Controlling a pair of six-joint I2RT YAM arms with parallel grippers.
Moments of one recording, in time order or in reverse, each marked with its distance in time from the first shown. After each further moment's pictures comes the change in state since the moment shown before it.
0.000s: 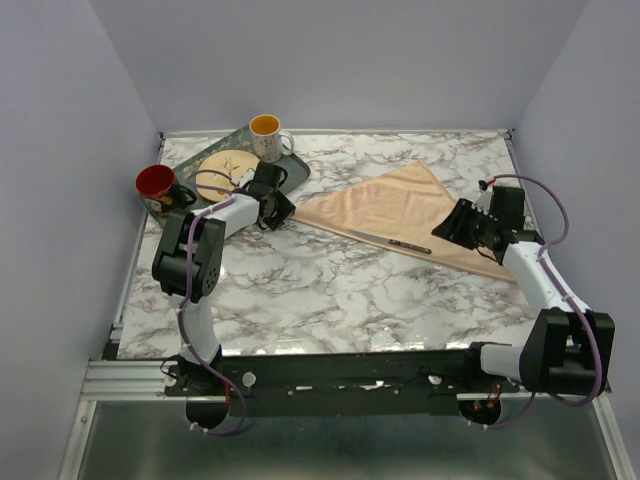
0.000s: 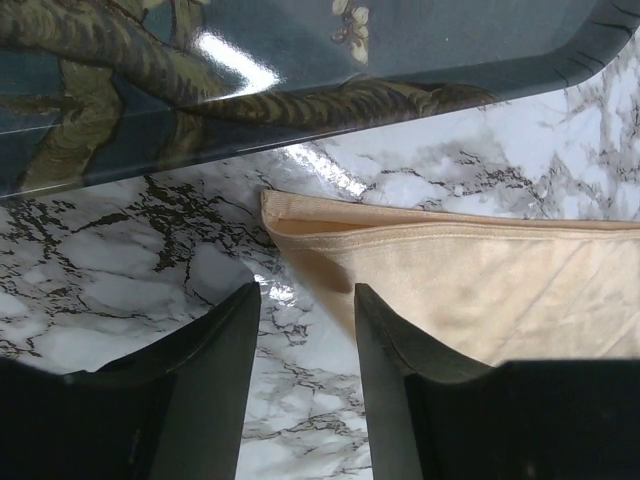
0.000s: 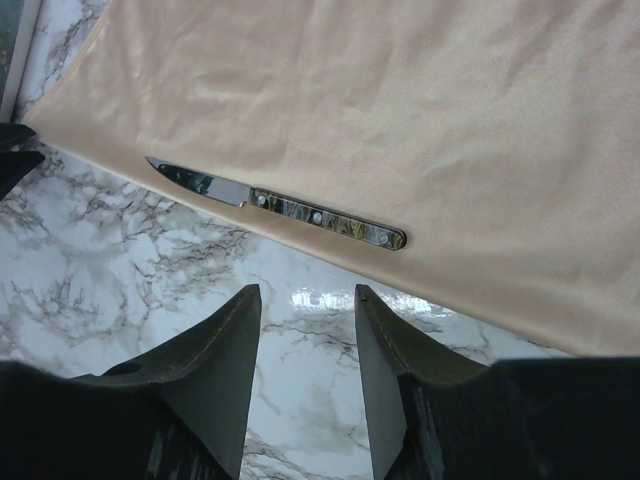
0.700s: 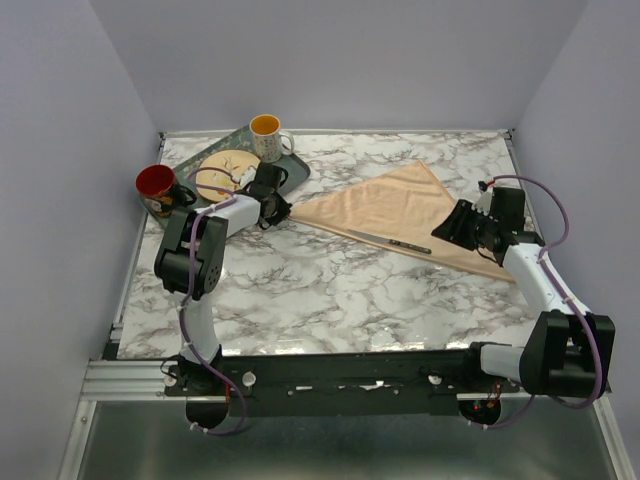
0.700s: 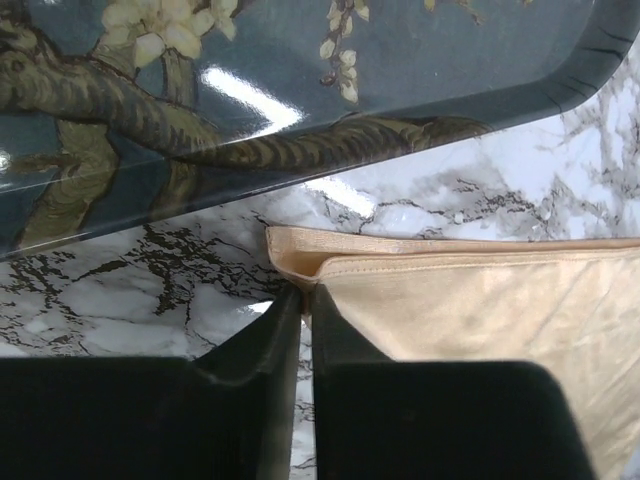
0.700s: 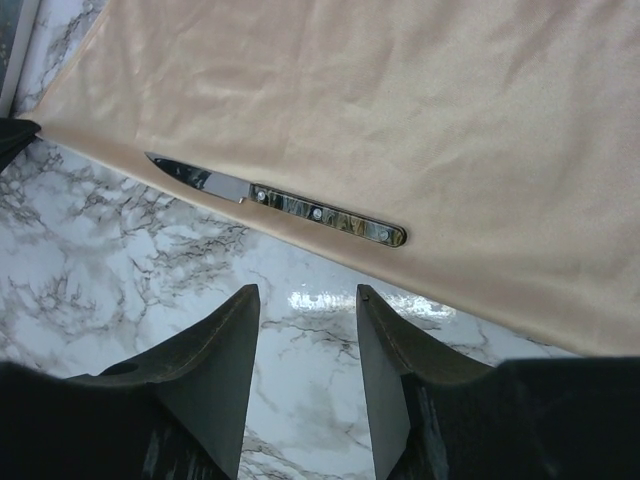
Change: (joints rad) left arm 0.001 0.023 -0.003 0.064 -0.037 0.051; right arm 0.000 -0.012 -0.010 0.001 -0.004 -0.010
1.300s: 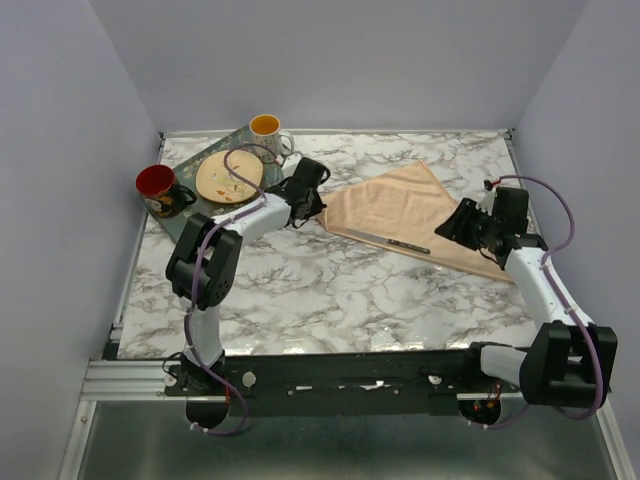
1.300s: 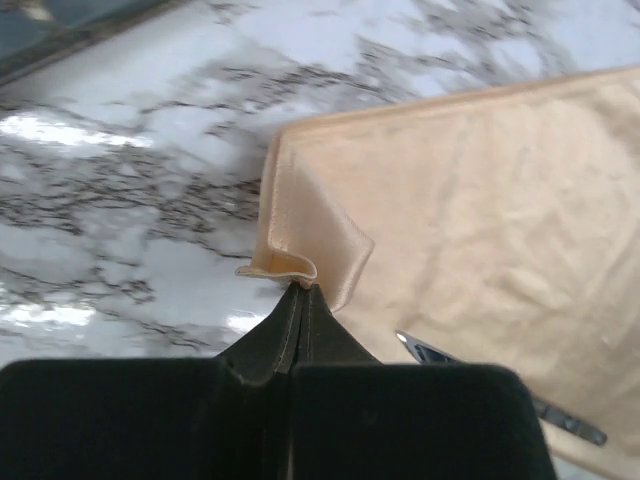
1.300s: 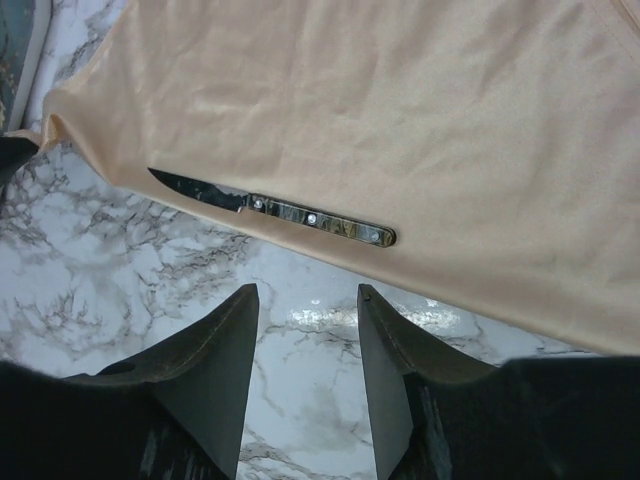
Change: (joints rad) left arm -0.180 -0.021 0.094 -0.047 -0.127 0.176; right arm 0.000 -0.044 -0.003 -0.007 0.024 0.020
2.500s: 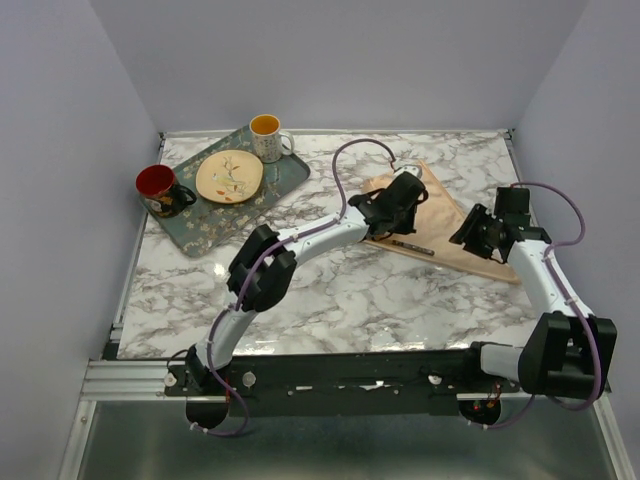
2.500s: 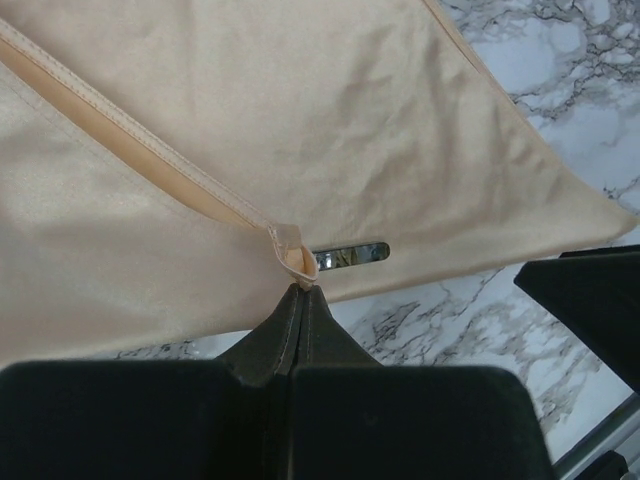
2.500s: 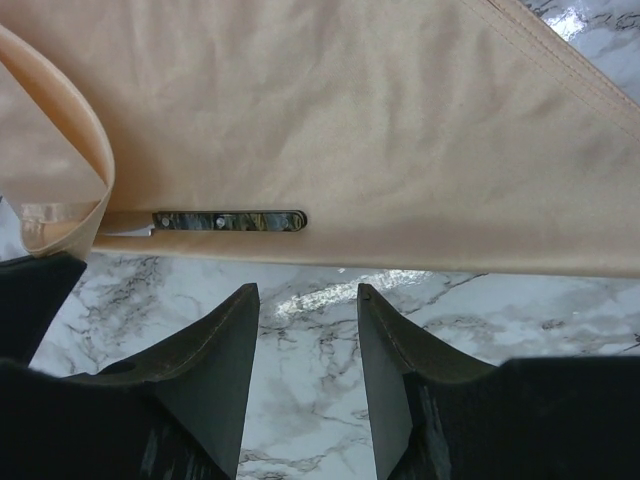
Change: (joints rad) left arm -0.438 0.283 0.585 -0.163 0.104 0.233; right arm -0.031 0.030 0.057 -0.178 0.237 0.082
